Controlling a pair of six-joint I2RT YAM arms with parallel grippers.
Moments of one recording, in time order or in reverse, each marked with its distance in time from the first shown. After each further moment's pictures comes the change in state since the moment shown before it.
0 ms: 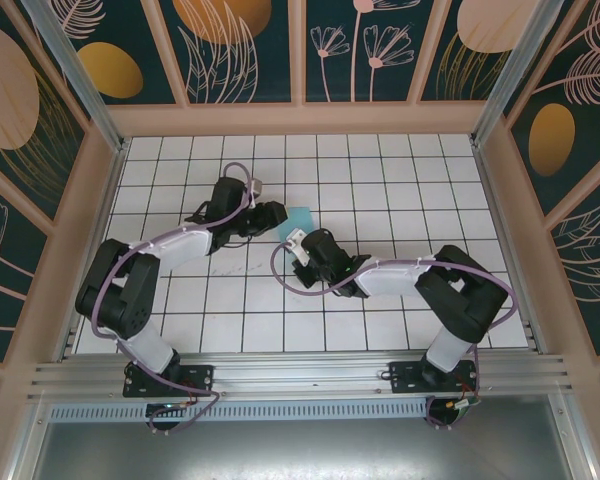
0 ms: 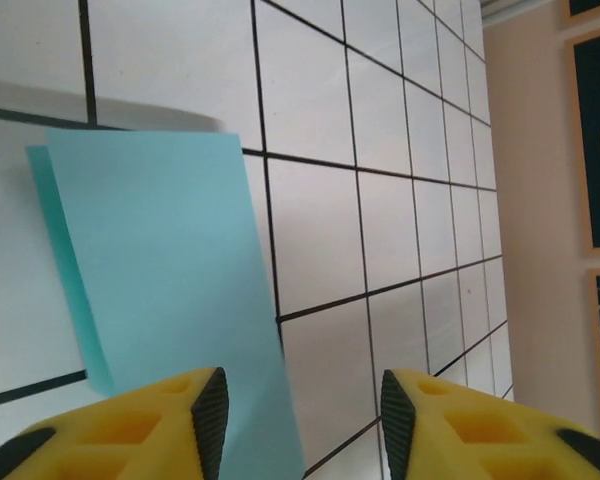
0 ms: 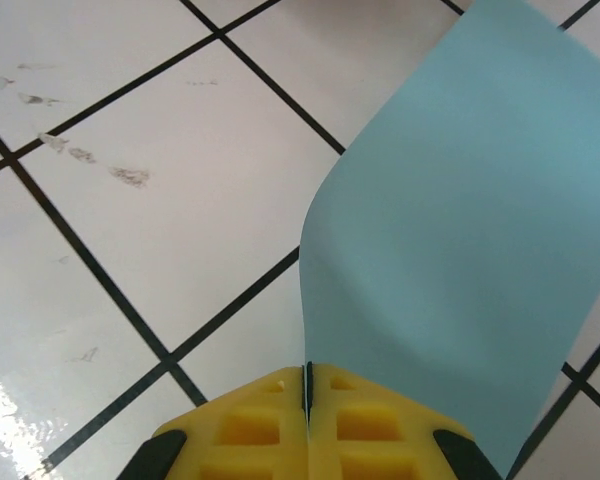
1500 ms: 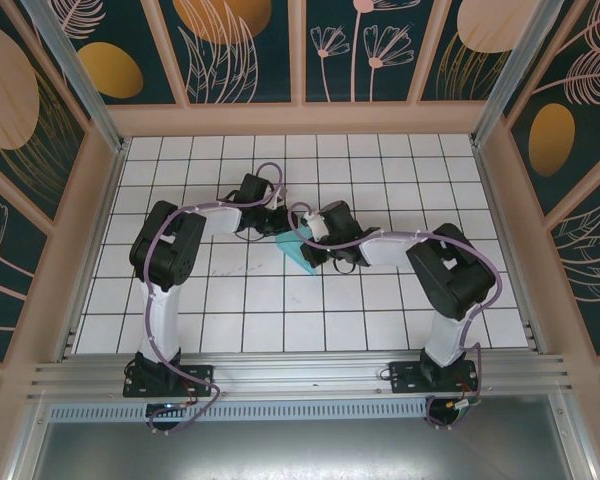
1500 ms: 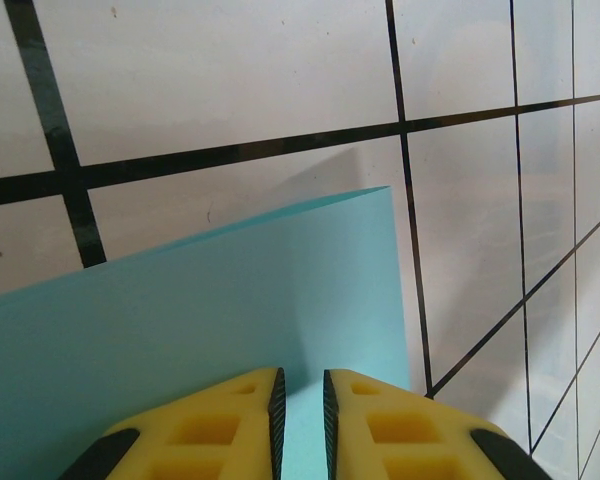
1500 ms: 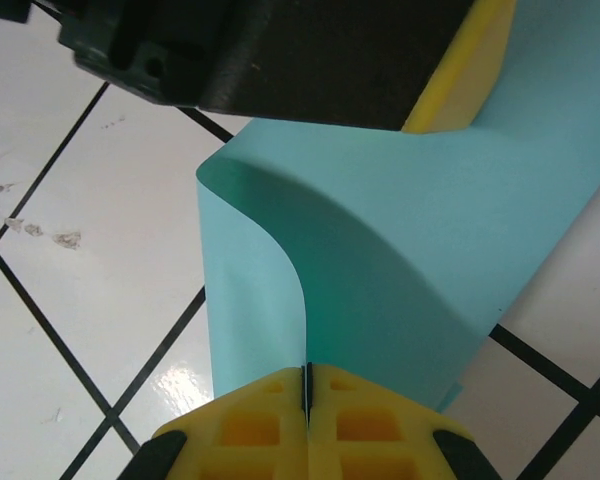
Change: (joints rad) left arm 0.000 0.432 0.312 -0.145 0.091 0.235; right arm -0.240 0.144 0.156 -0.131 -0.379 0.188
